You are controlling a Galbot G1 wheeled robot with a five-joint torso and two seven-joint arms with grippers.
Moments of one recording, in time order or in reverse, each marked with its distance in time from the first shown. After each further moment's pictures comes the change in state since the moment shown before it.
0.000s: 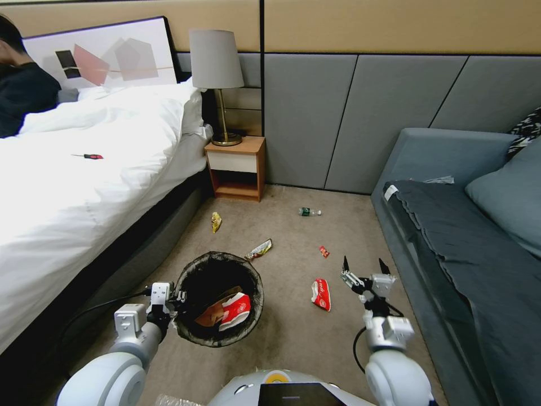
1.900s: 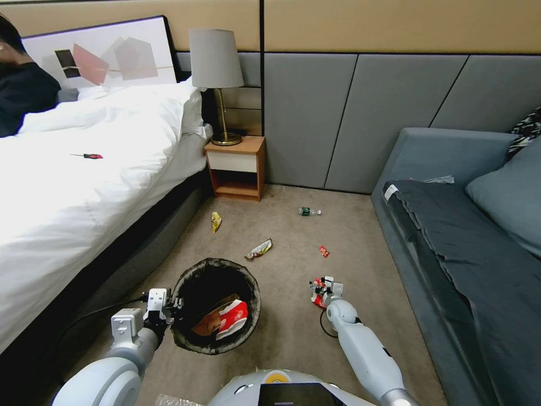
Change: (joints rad) left arm 0.031 -0.031 -0.008 0.000 -0.016 0.012 -0.033; right arm 0.602 0.014 -0.244 -1.033 0.191 -0.063 -0.056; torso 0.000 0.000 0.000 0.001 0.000
